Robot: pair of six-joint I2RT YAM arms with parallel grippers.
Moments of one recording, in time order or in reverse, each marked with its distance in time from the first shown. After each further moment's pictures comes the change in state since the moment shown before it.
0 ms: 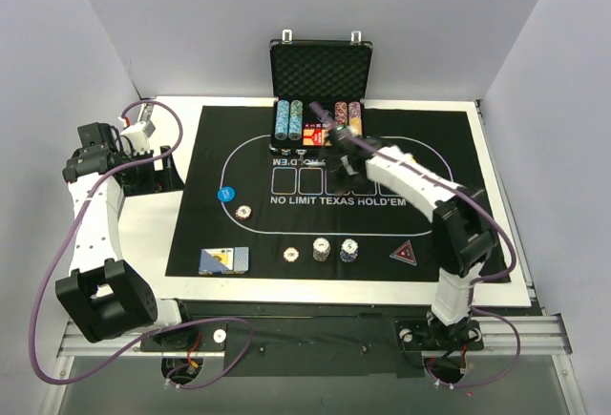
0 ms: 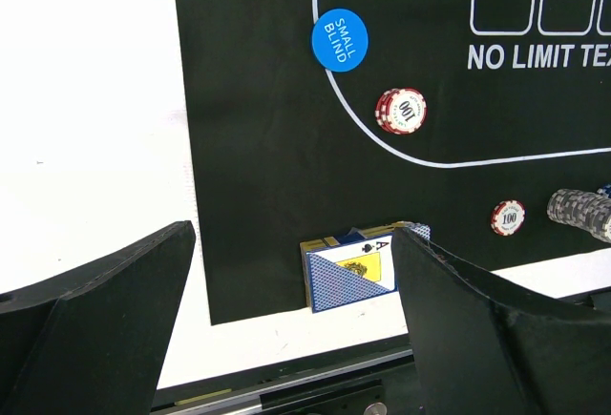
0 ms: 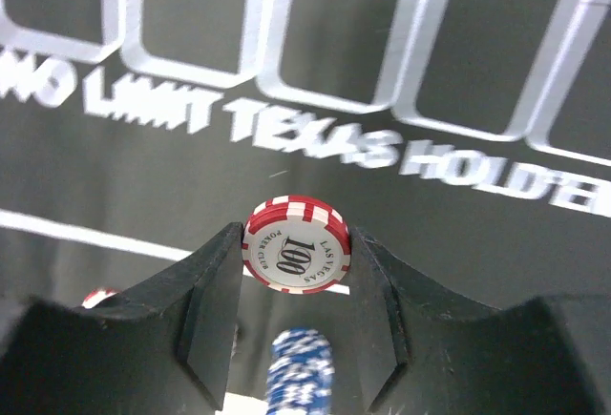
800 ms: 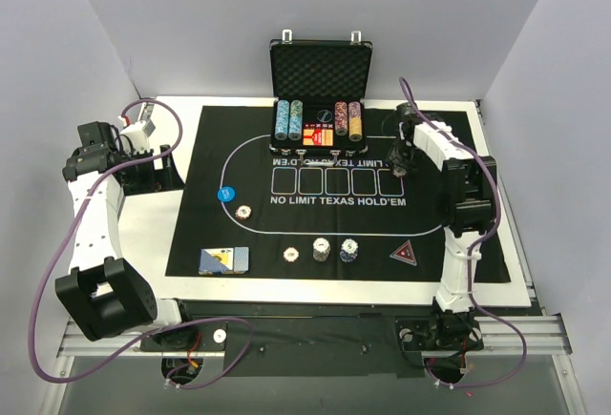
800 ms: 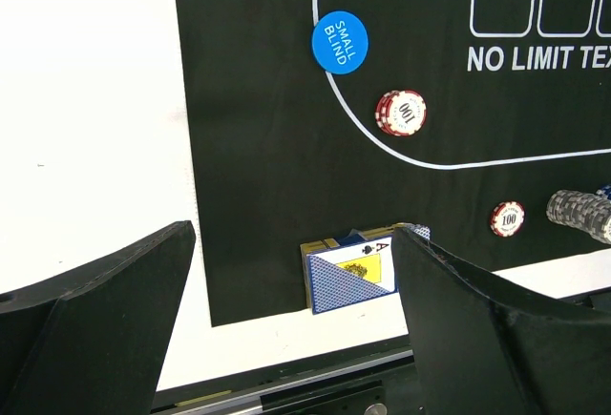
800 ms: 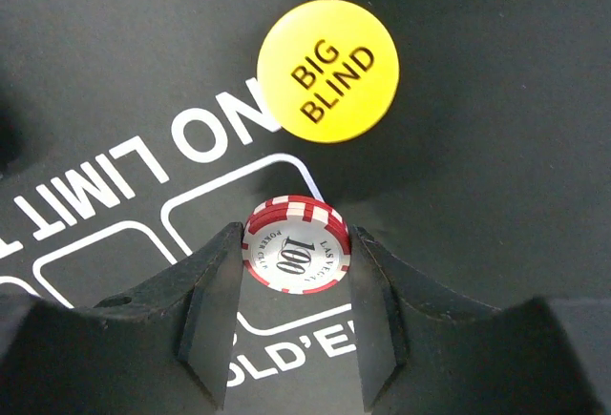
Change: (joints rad) left arm 0.000 0.008 0.008 0.000 0.001 0.000; right arm -0.540 0.269 0.172 -0.043 0.082 0.193
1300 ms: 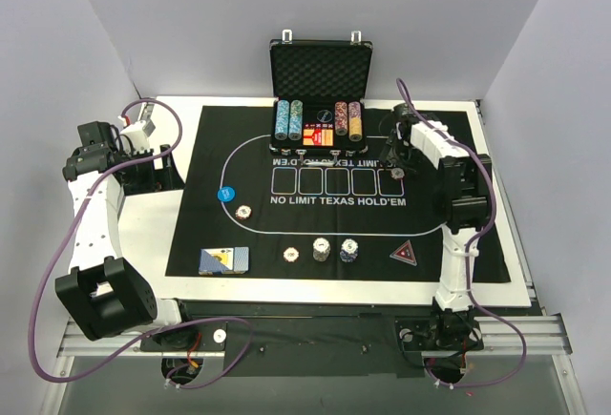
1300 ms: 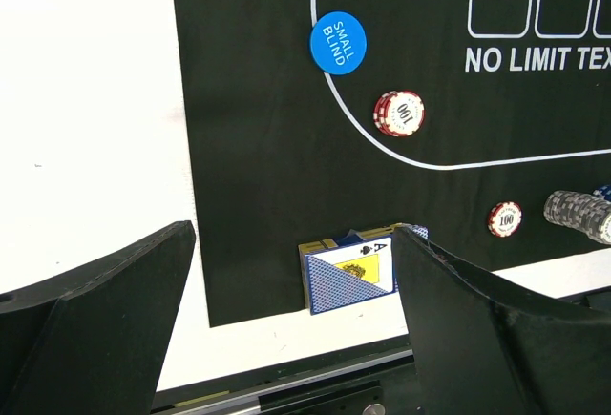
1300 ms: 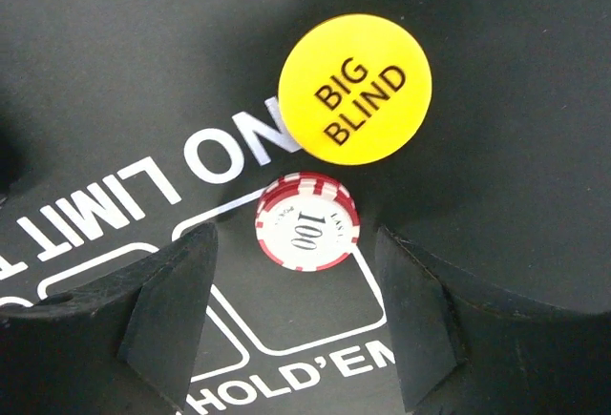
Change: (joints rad) left arm 0.000 0.004 0.002 0.000 0.004 -0.004; right arm 0.009 0.077 0.063 -0.005 -0.013 0.009
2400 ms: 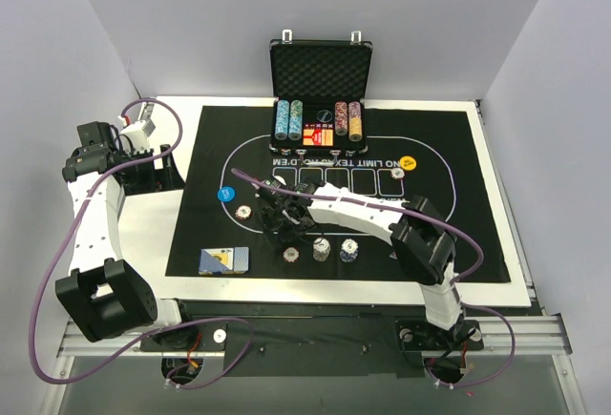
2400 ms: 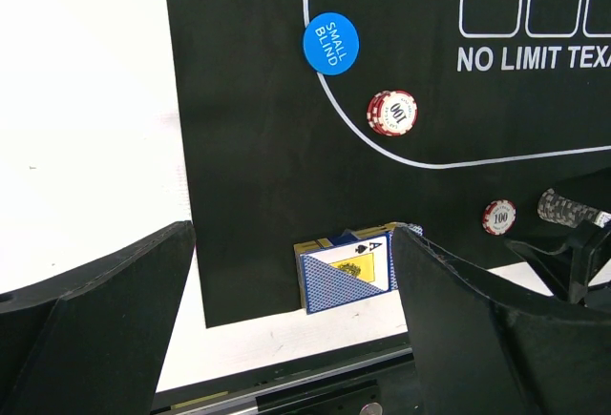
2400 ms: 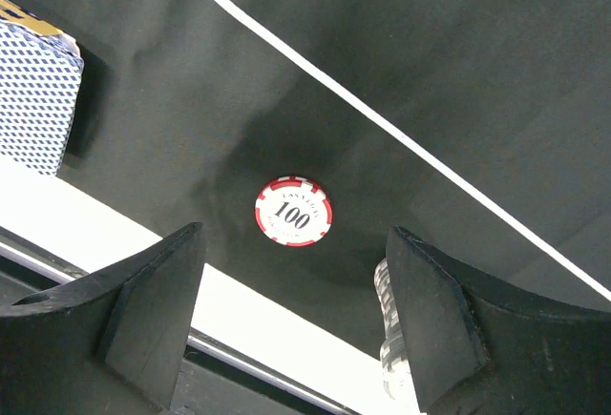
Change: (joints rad) left arm 0.000 -0.008 0.000 -0.003 0.013 -0.001; right arm 0.868 -0.226 -0.186 0.023 -0.119 -0.173
